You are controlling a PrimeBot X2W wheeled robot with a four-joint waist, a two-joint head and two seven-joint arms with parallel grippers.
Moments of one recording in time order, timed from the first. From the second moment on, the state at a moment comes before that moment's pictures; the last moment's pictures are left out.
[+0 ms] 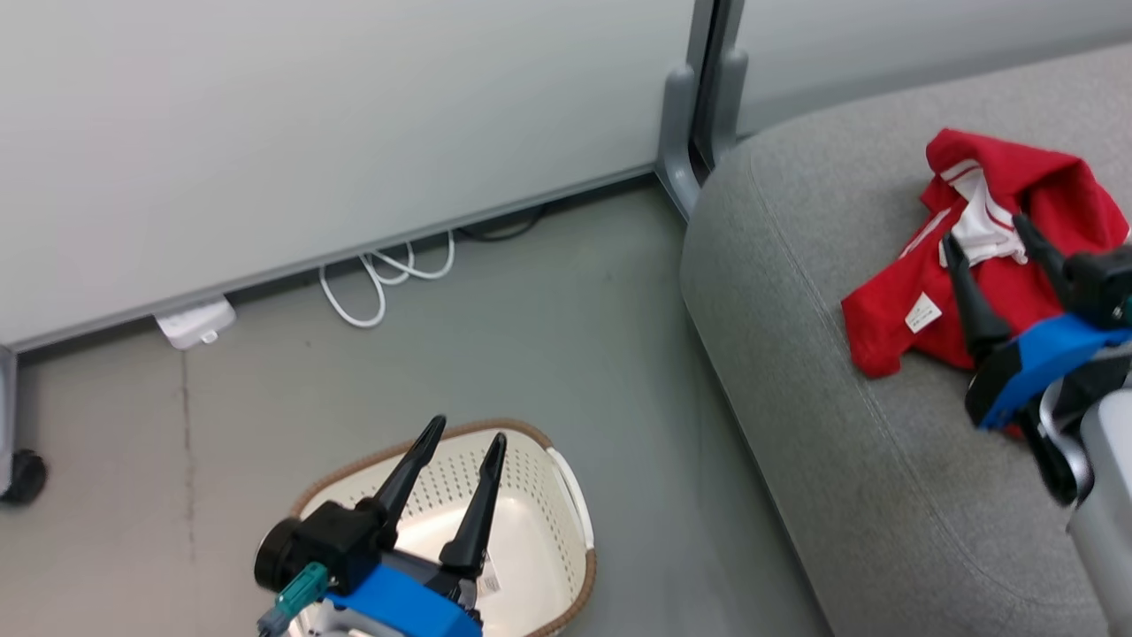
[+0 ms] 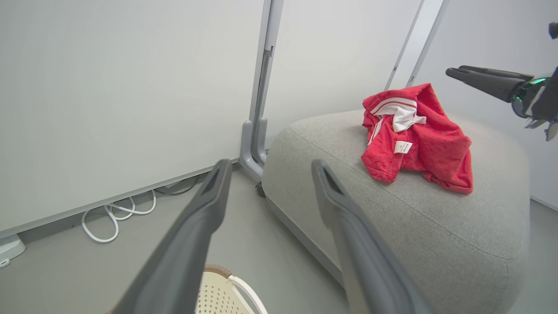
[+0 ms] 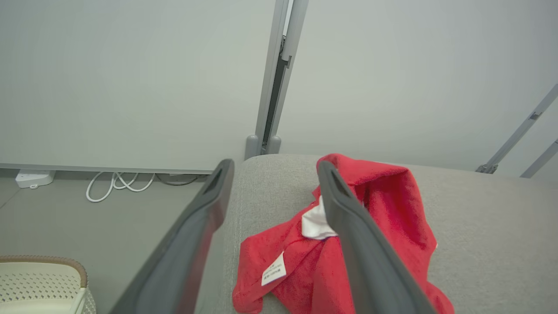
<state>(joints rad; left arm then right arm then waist) -0.21 0.10 -0.39 0.27 -0.31 -0.13 -0.26 -0.60 -0.45 0.22 0.62 0.26 0.13 -0.13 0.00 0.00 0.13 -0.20</state>
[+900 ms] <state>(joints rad) -0.06 0.05 -0.08 0.29 -0.28 -0.10 -0.26 -0.01 -0.13 -0.01 0.03 0.09 0.13 -0.03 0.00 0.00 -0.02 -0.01</state>
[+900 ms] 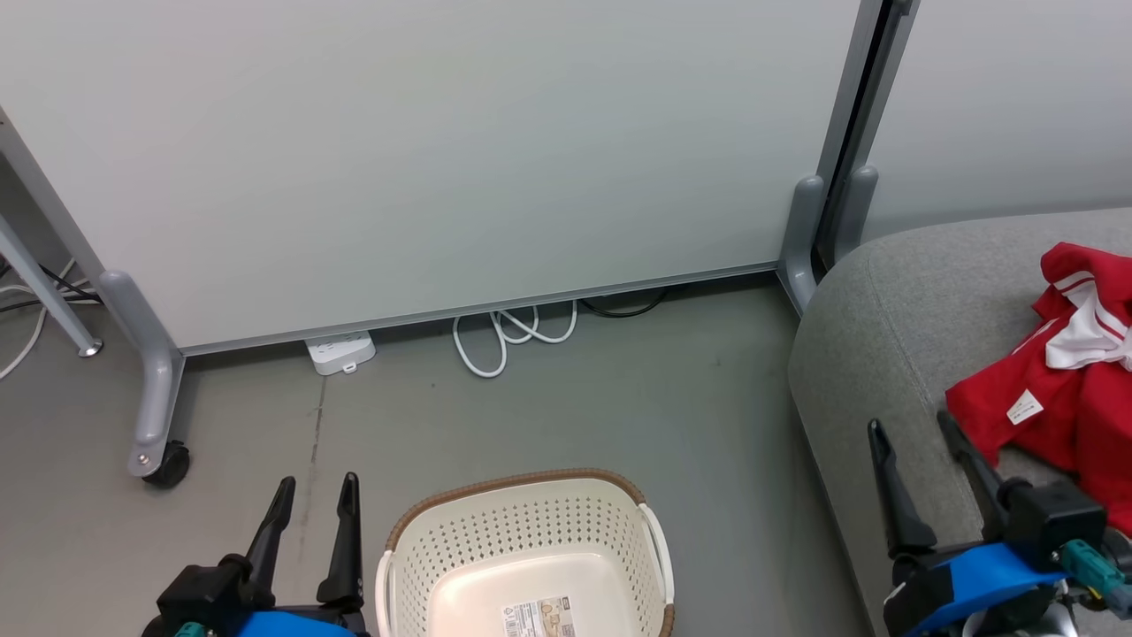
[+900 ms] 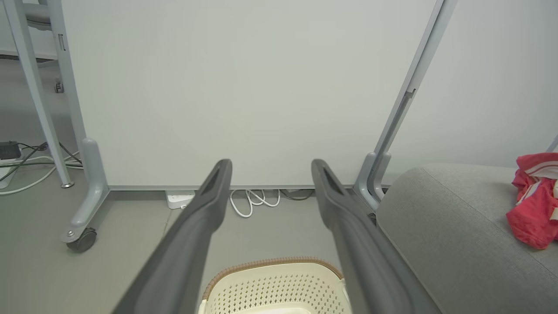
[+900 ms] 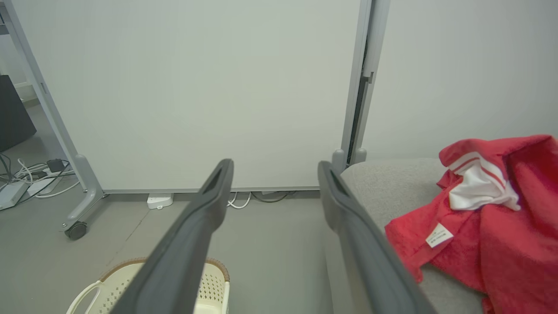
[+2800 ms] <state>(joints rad) -0.02 0.04 -0.02 0.37 -0.66 -0.11 -0.15 0.04 -0.07 -0.03 0.16 0.53 0.13 0.02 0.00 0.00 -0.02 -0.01</state>
